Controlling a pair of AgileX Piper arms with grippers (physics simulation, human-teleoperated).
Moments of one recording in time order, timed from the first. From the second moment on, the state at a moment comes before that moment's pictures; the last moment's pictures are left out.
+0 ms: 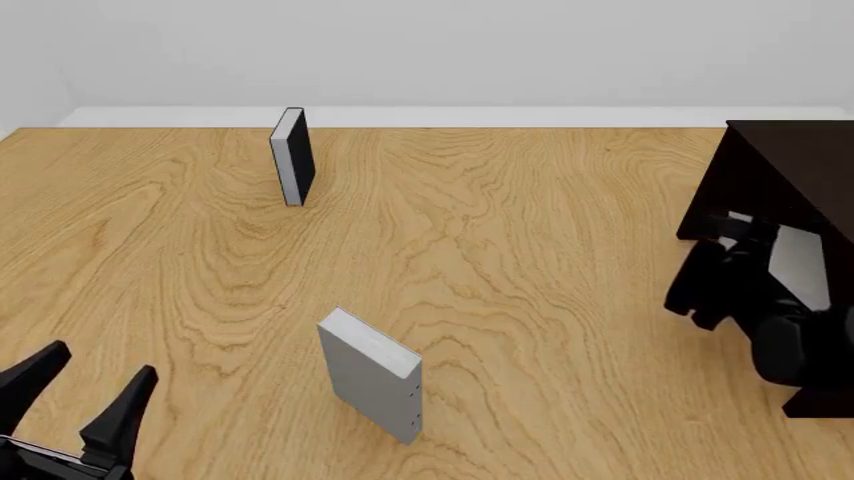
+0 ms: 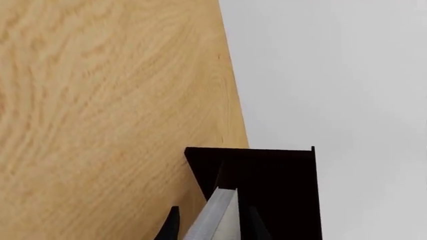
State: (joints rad) left arm -0.19 0.07 0.00 0.06 0.17; right arm -0.16 1.74 -0.53 -0.82 -1.37
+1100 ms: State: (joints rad) left arm -0.20 0.11 0.00 0.04 0.19; right arm -0.27 1.68 -0.44 -0.86 -1.37
